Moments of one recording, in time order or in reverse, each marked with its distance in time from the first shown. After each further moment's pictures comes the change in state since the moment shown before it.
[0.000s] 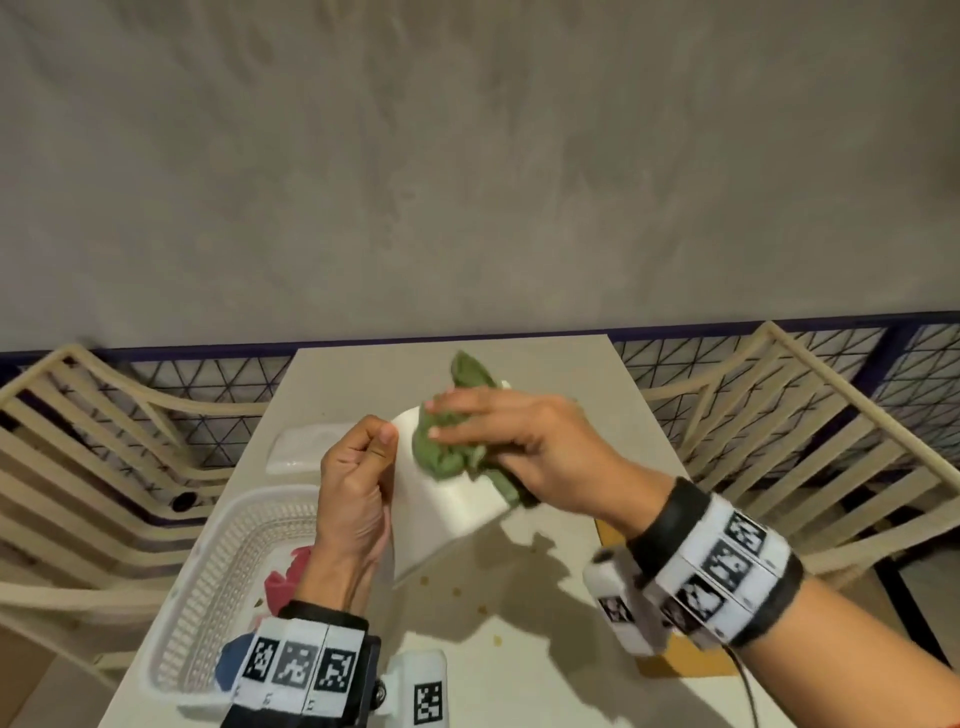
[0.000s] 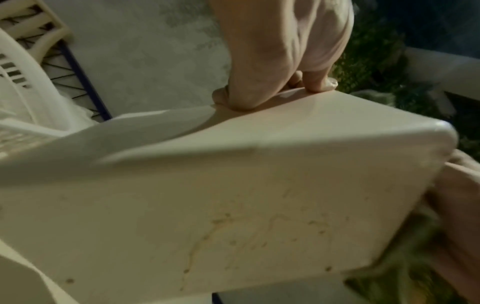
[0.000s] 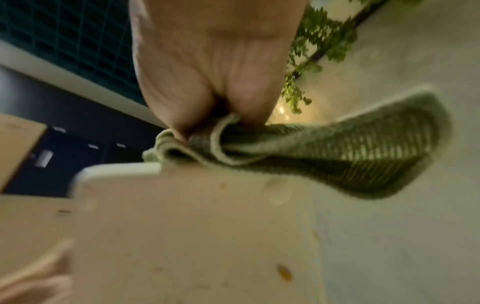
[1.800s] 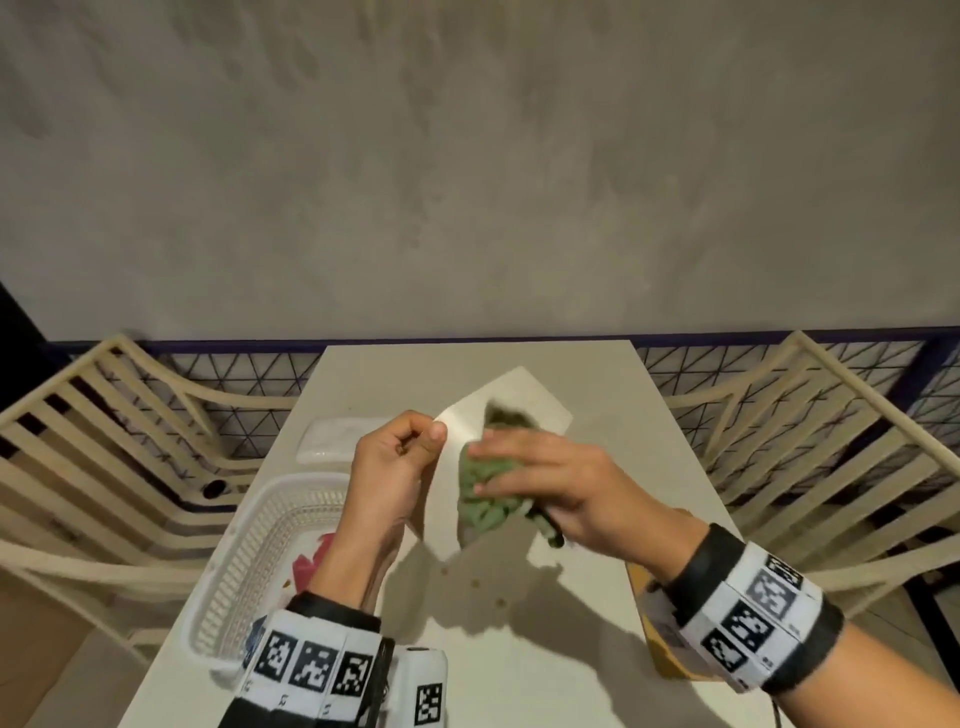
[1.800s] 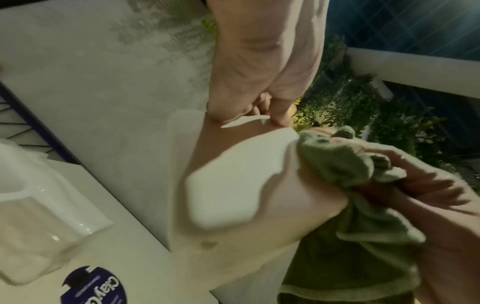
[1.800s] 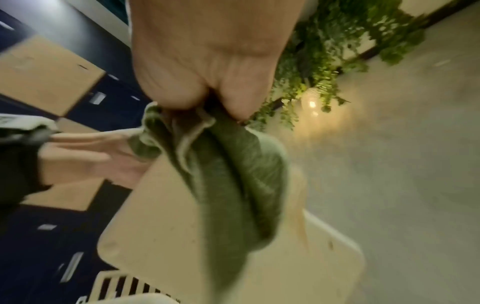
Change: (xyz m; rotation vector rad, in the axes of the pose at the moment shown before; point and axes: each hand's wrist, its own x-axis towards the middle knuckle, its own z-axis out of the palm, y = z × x) left_hand -0.009 0.017 0.011 0.422 0.091 0.004; right_hand -0.033 -0.003 0.017 -0.045 -0.019 -0.127
